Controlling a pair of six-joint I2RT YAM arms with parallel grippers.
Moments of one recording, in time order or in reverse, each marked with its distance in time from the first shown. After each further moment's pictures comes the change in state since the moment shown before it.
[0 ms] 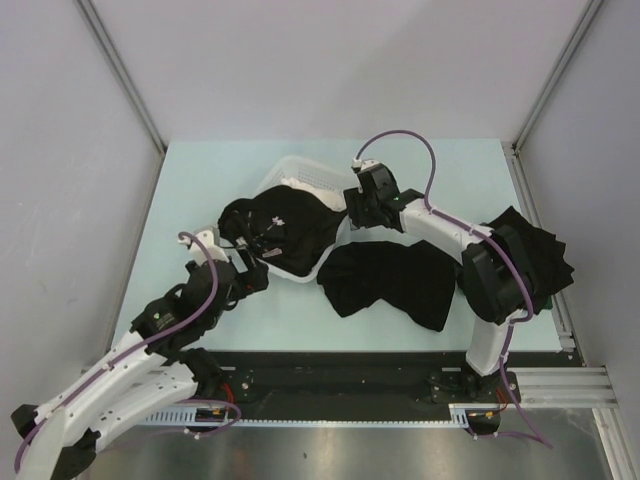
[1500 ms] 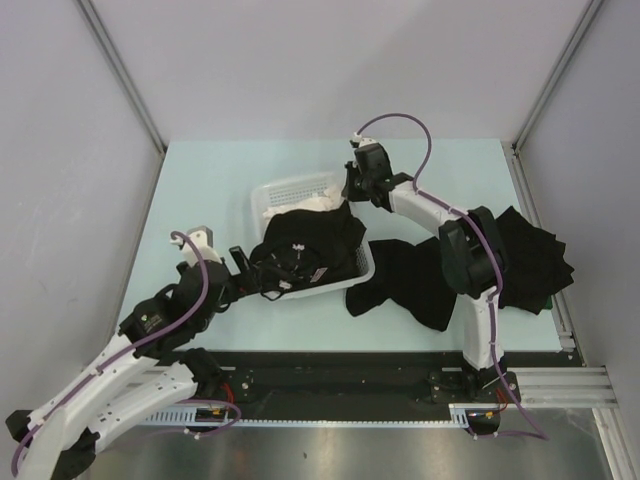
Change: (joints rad) left arm -0.004 -0.023 0.073 -0.141 -0.009 0.010; right arm -0.073 0.248 0.252 0.159 -0.092 0.108
